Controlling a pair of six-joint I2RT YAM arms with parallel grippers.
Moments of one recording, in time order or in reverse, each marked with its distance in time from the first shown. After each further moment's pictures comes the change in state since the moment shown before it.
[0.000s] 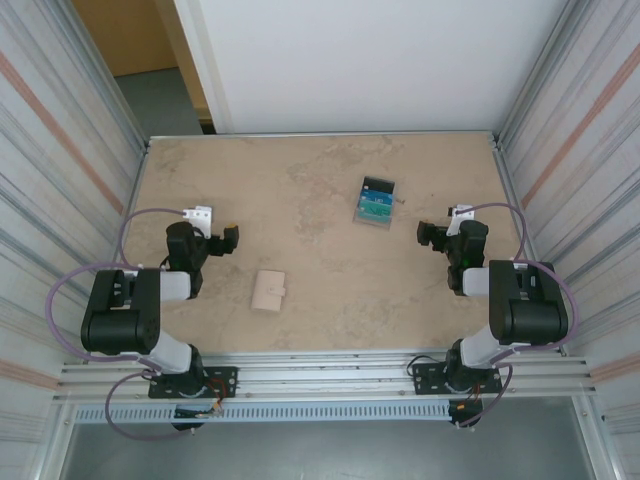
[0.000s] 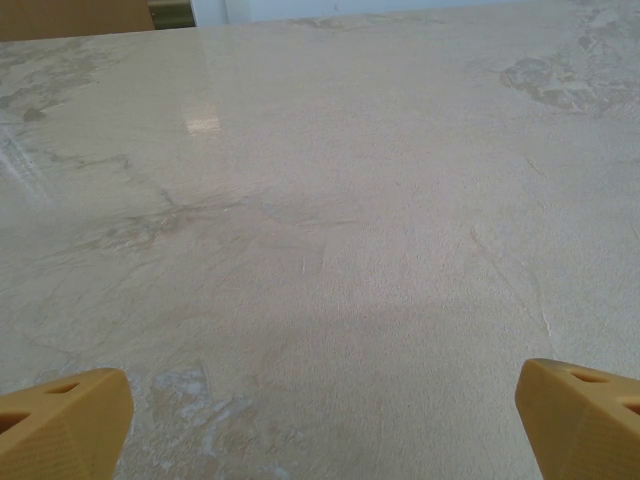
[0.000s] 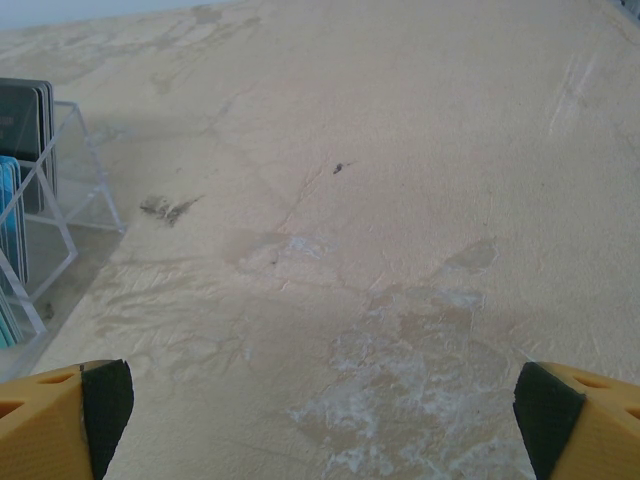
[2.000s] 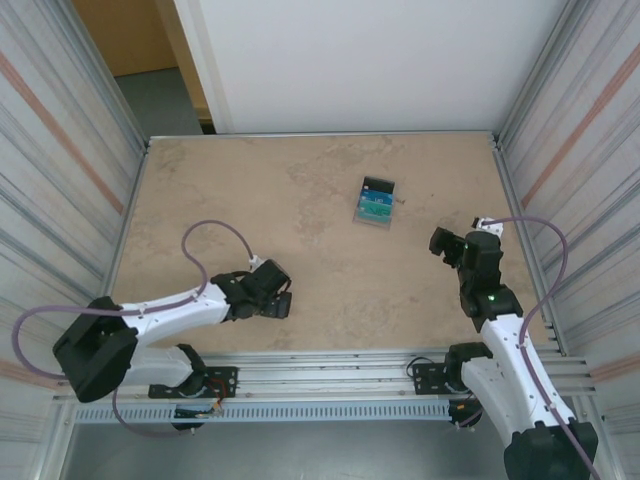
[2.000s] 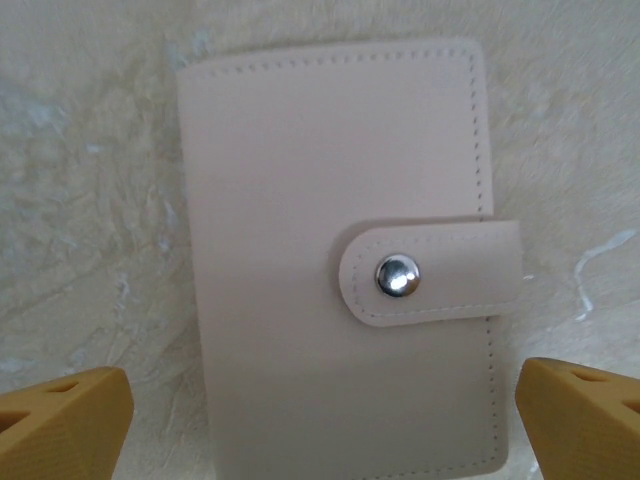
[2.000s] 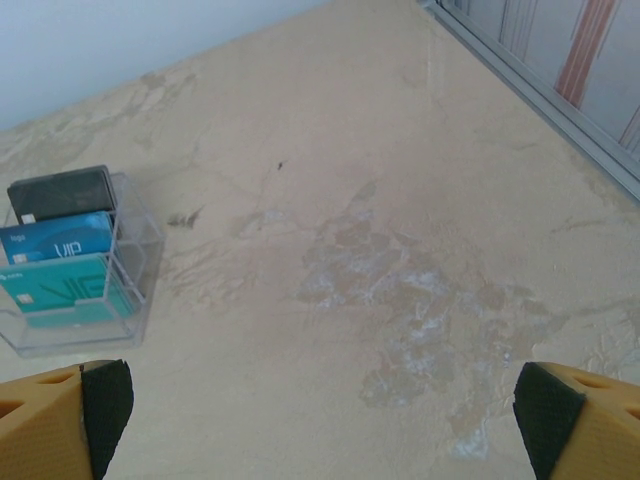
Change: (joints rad) left arm -0.879 -0.235 0.195 -1.255 -0.420 -0.695; right arm 0.166 -0.843 0.101 -1.025 0.327 0.319
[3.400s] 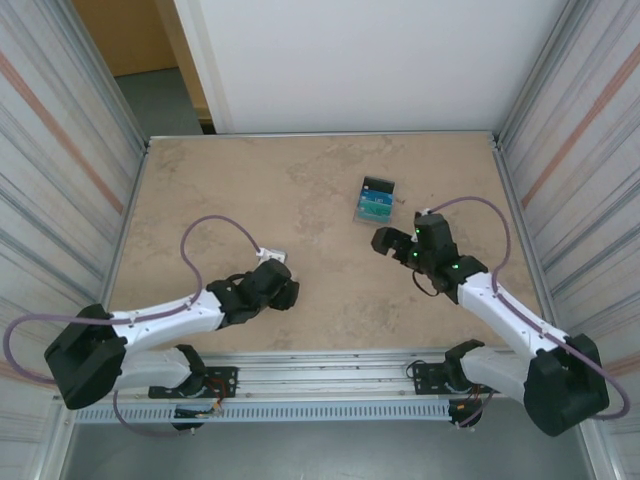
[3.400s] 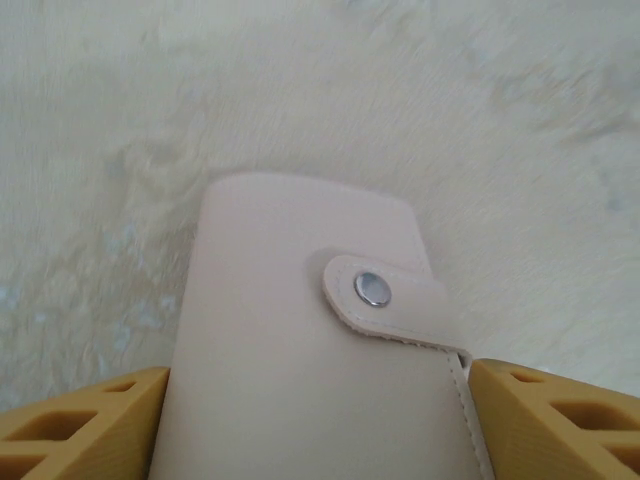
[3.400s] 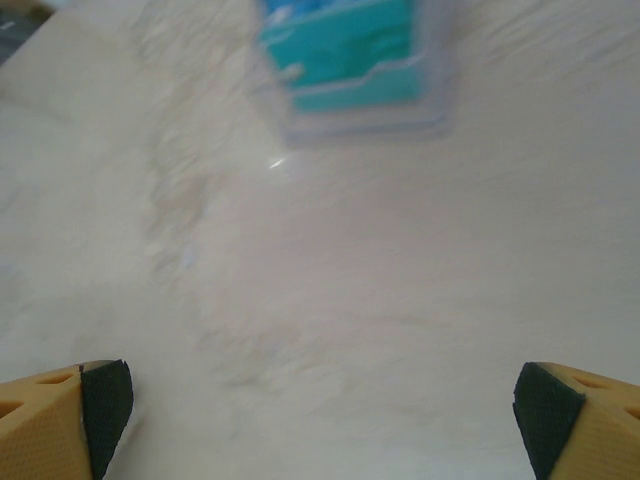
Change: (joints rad) left arm -0.042 -0.089 -0.045 0.266 -0.060 0.100; right arm 0.326 0.388 0.134 0.057 -0.349 0.364
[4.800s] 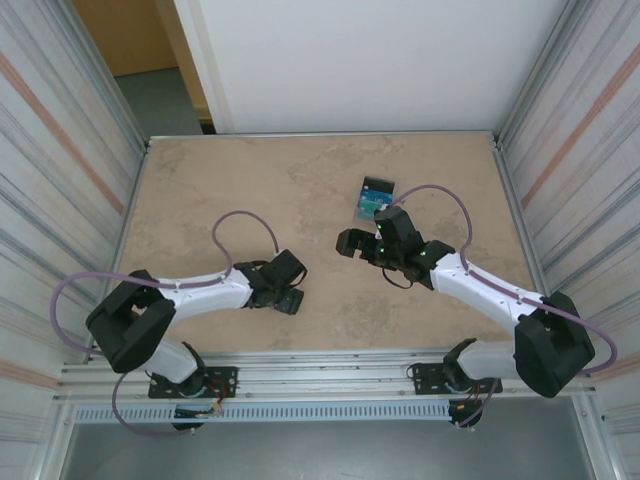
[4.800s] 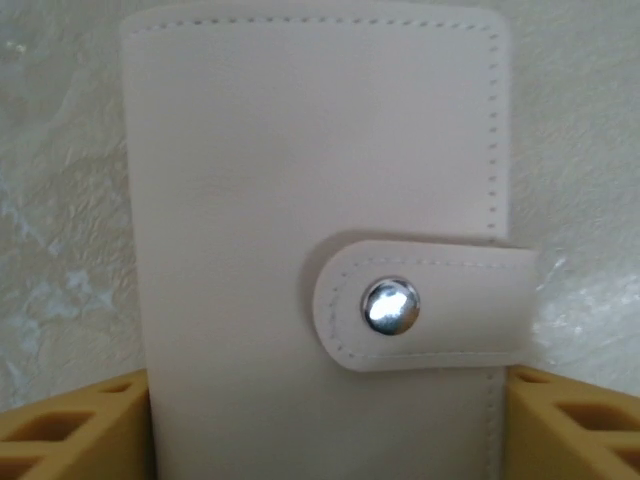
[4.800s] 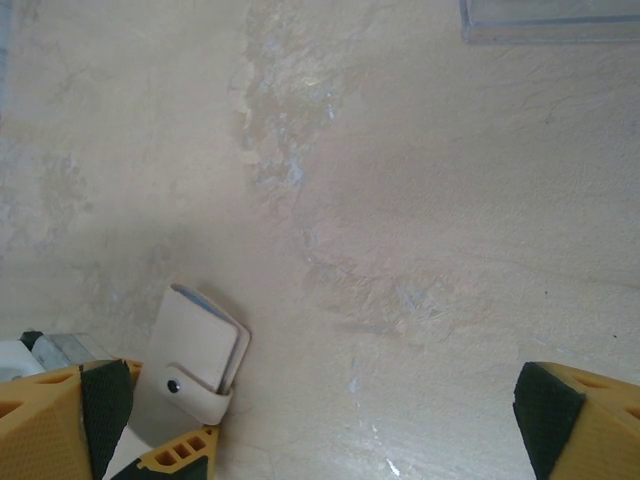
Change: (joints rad) left arm 0.060 0.308 0.170 -0.178 0.136 0.121; right arm 0.202 0.195 0.167 -0.031 0.004 0.042
